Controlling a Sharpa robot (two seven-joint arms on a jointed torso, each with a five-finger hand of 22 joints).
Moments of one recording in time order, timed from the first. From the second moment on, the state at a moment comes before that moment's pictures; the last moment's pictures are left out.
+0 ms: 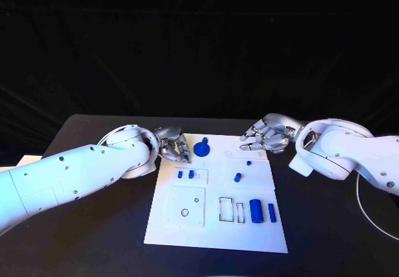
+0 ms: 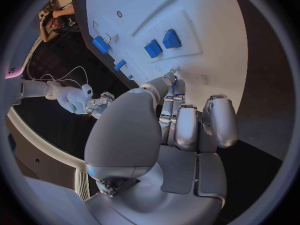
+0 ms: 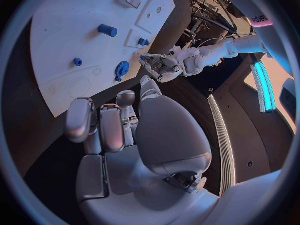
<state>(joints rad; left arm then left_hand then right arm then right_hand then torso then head) 1.22 -0.68 0.00 1.39 -1.30 -0.07 -0.20 1.45 -0.14 0.48 0.00 0.10 1.13 0.13 0.12 0.08 1.21 0.06 0.21 0.11 1.47 -0.02 1.33 1.10 0.08 1.47 0.08 1.25 1.31 1.31 -0.99 -0.04 1.68 -0.96 -0.17 -0.20 1.41 -0.04 -0.12 0.27 0.34 0.95 0.15 0.10 0.07 1.19 0.06 0.93 0.98 1.47 -0.01 1.31 1.21 0.09 1.29 0.09 1.33 1.12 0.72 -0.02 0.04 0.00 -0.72</state>
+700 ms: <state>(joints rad) 1.22 -0.65 -0.01 1.37 -1.31 -0.06 -0.20 1.45 -0.14 0.48 0.00 0.10 1.13 0.13 0.12 0.08 1.21 0.06 0.21 0.11 1.47 -0.02 1.33 1.09 0.08 1.47 0.08 1.25 1.31 1.31 -0.99 -0.04 1.68 -0.96 -0.17 -0.20 1.41 -0.04 -0.12 0.27 0.34 0.95 0.15 0.10 0.07 1.19 0.06 0.93 0.98 1.47 -0.01 1.31 1.21 0.09 1.29 0.09 1.33 1.11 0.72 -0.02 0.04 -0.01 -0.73</state>
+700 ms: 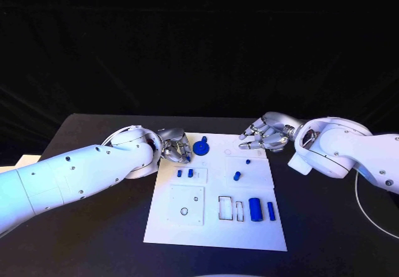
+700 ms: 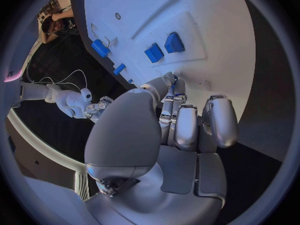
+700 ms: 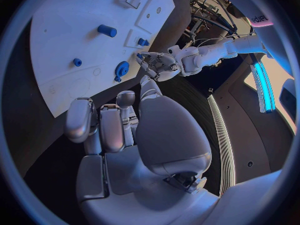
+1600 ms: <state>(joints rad) 1.22 -0.64 -0.02 1.36 -1.35 -0.04 -0.21 1.45 -0.14 0.49 0.00 0.10 1.13 0.13 0.12 0.08 1.22 0.05 0.21 0.12 1.47 -0.02 1.33 1.08 0.08 1.47 0.08 1.25 1.31 1.31 -0.99 -0.04 1.69 -0.96 -0.17 -0.20 1.41 -0.04 -0.12 0.27 0.34 0.95 0.15 0.10 0.07 1.19 0.06 0.93 0.98 1.47 -0.01 1.31 1.21 0.09 1.29 0.09 1.33 1.11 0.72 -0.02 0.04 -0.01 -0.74</state>
